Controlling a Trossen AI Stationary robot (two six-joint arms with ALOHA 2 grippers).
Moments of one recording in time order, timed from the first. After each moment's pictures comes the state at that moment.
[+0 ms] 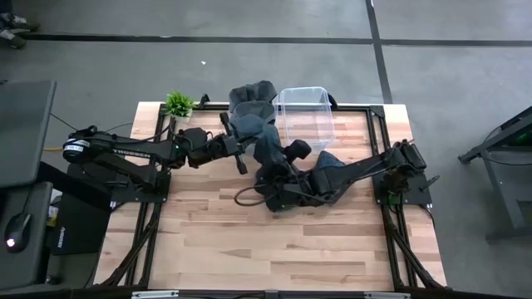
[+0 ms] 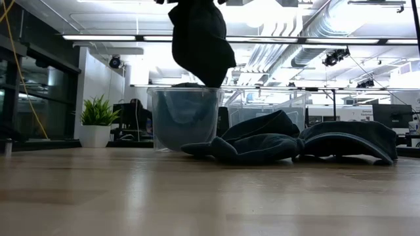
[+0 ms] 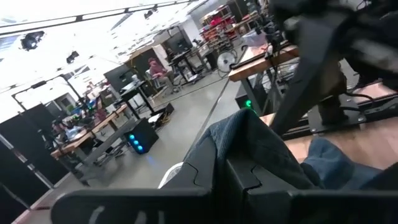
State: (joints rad) left arm -0.01 1.21 0.89 0.40 -0.40 0.52; right arm 0.29 1.85 1.73 -0.67 1.19 0.27
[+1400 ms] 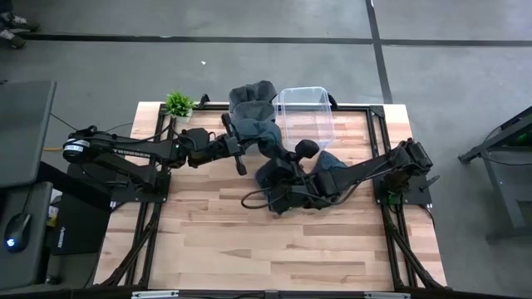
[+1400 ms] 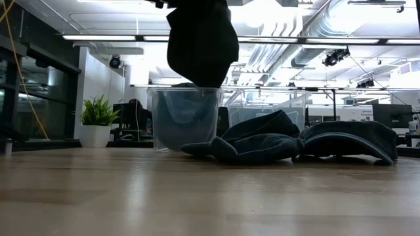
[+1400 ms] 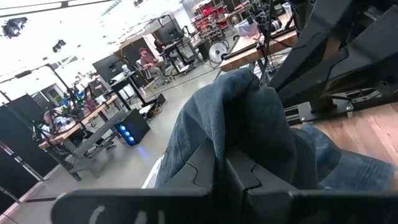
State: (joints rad) left arm -0.01 1.21 0.89 0.34 -0.38 0.48; right arm 0.31 1.80 1.65 -0.61 1.34 0.06
